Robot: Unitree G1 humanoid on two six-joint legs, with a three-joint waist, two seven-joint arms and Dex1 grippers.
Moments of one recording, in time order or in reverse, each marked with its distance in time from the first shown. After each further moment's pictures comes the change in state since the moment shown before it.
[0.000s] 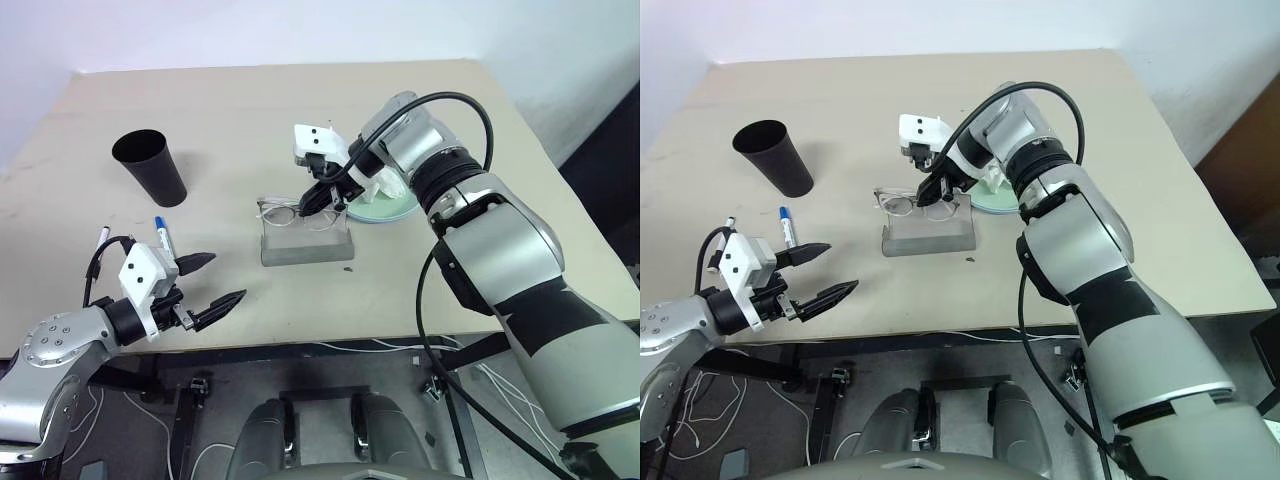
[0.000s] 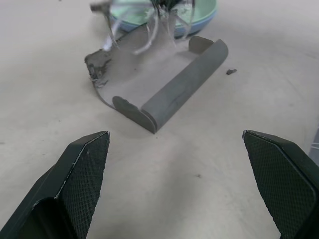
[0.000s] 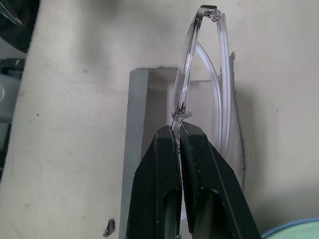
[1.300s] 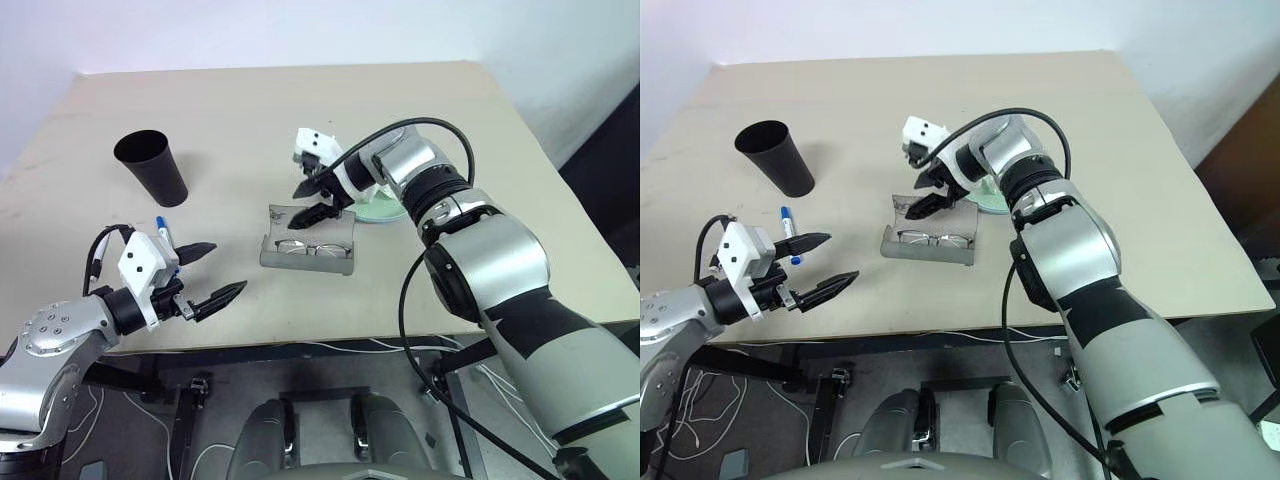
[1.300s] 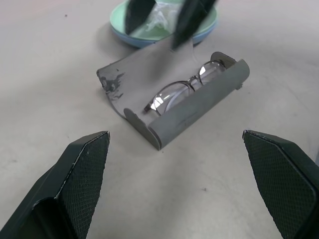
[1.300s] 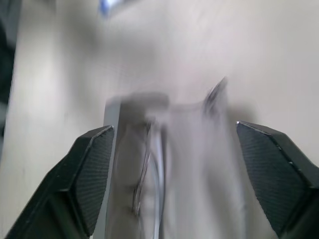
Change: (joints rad) left arm -0.060 0.011 -0.001 0.005 -0.002 0.021 0.002; right arm 0.017 0.043 -0.293 0.023 -0.006 0.156 -0.213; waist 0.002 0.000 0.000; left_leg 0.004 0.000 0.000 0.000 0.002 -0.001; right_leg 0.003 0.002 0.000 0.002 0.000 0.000
